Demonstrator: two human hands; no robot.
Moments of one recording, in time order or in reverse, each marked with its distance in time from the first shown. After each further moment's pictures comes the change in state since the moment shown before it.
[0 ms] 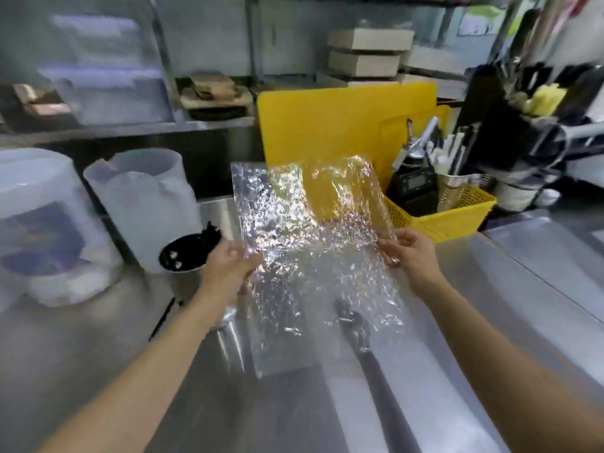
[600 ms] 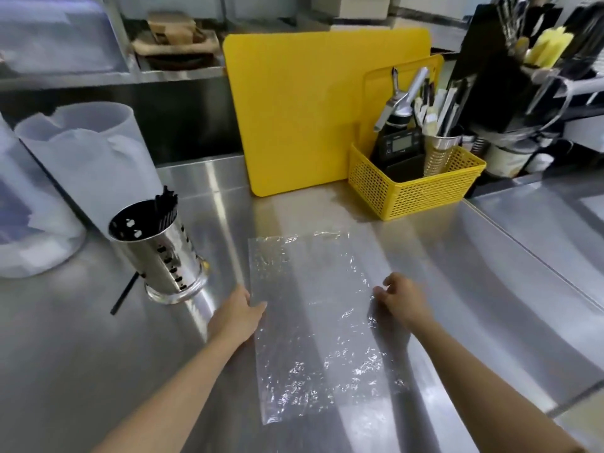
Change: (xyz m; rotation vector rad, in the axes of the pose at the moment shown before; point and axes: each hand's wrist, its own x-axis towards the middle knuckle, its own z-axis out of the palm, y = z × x) left_hand -0.023 -0.119 0.074 0.758 -0.057 -0.261; right_hand -0.022 0.144 -0.055 -0.847 -0.050 0.239
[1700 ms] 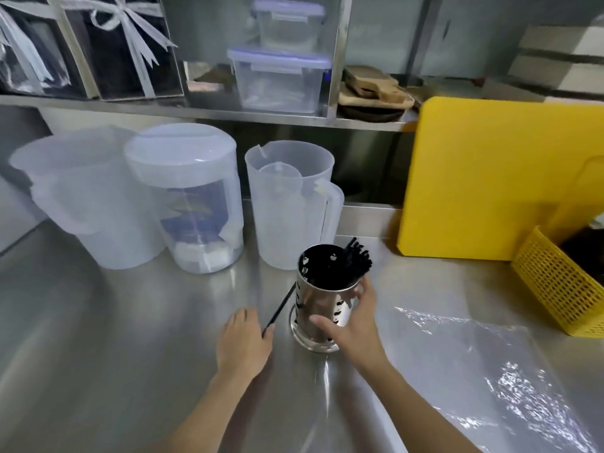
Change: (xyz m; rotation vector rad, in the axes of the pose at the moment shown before) left_hand 0.060 -0.164 -0.127 0.204 0.462 0.013; right_hand -0.072 -0.296 0.161 0.695 -0.323 -0.595
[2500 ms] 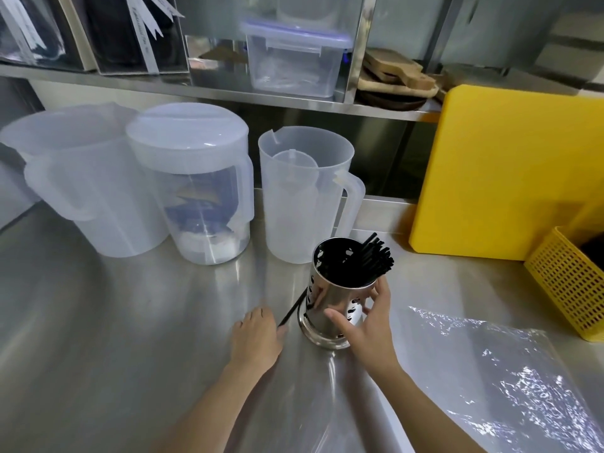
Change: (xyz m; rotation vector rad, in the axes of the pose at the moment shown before) left_hand 0.015 -0.009 0.021 0.114 -0.155 0.085; right_hand 0.005 0.014 0.010 -0.033 0.066 -0.015
